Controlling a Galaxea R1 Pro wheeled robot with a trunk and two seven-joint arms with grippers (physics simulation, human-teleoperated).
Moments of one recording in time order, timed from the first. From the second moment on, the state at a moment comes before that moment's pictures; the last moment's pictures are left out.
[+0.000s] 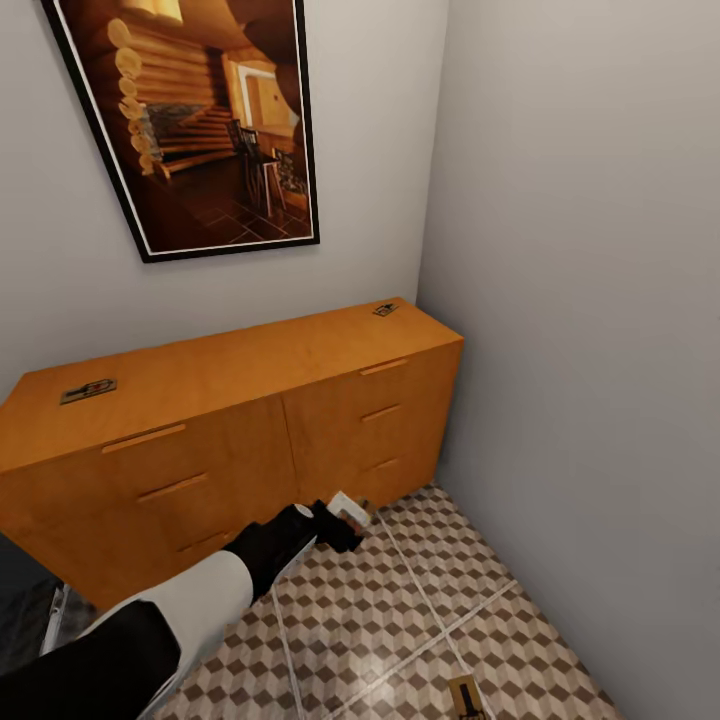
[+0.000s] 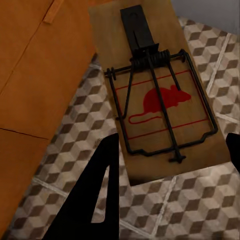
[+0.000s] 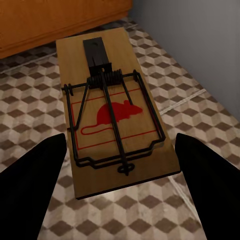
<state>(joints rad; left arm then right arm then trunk) -0.92 -0.14 -0.77 -0.32 0.21 0.30 -0.18 -0.20 0.10 0.12 -0.02 -0.01 -0.99 -0.22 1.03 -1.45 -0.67</state>
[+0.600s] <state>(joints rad) -0.70 -0.09 -0.76 0.07 0.25 -0.22 -0.16 -0.20 0.02 0.11 -0.24 -0.01 -0.91 -0.22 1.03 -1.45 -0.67</state>
